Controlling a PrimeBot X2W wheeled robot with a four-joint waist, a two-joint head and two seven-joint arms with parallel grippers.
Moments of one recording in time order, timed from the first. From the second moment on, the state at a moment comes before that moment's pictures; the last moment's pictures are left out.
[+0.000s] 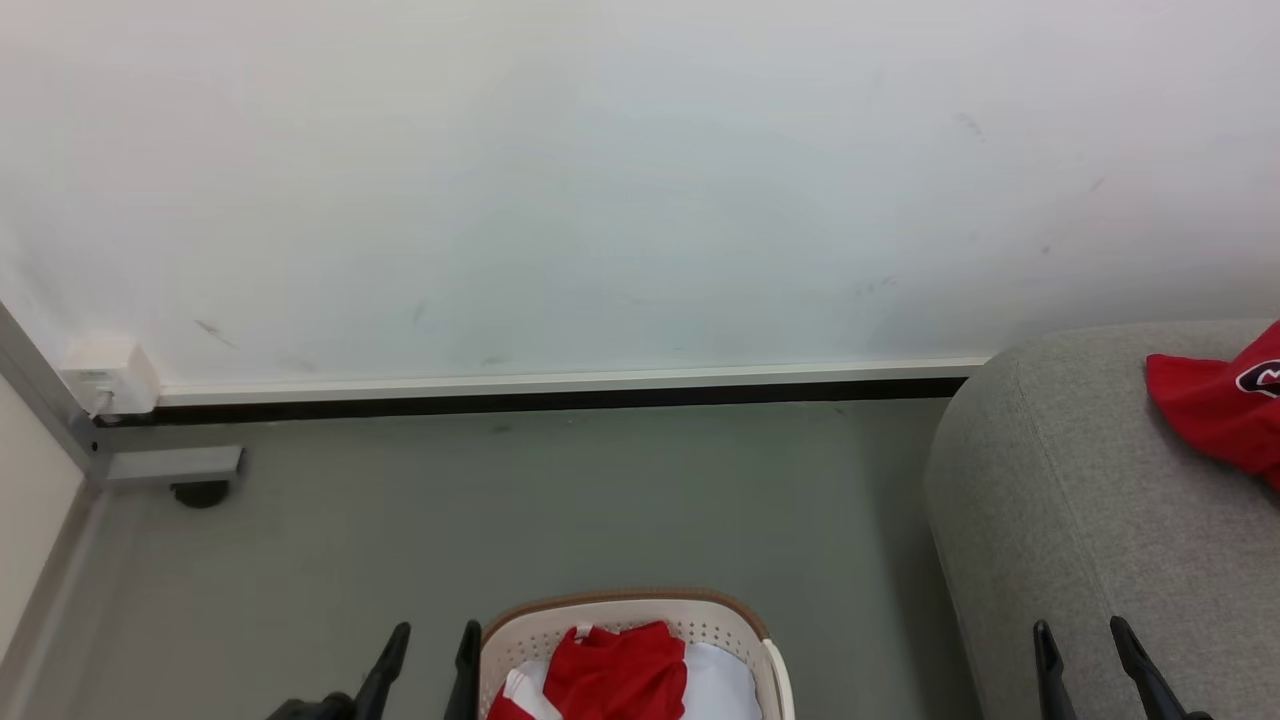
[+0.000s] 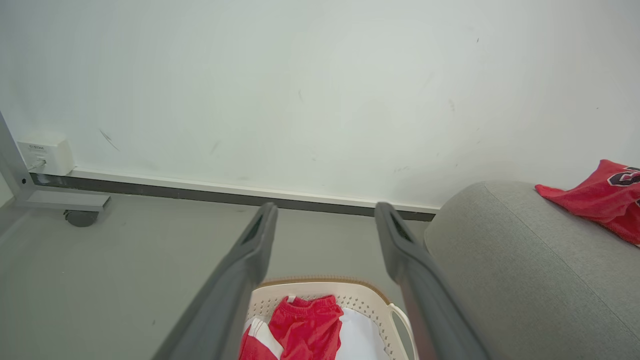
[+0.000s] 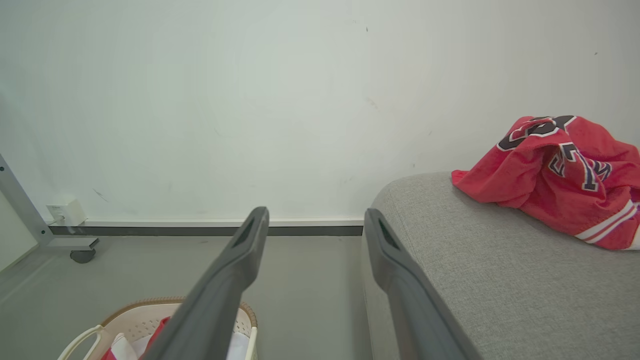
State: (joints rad) left arm 0.02 0.05 -0.12 0.26 -0.26 -0.11 -0.26; right arm 0.08 -0.05 -0.01 0.20 0.18 0.13 -0.26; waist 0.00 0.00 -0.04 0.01
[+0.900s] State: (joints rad) left arm 0.03 0.05 -0.14 0.27 -0.27 -0.10 -0.26; right arm 0.07 -0.05 0.01 0.21 0.20 0.13 -0.26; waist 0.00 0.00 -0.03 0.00
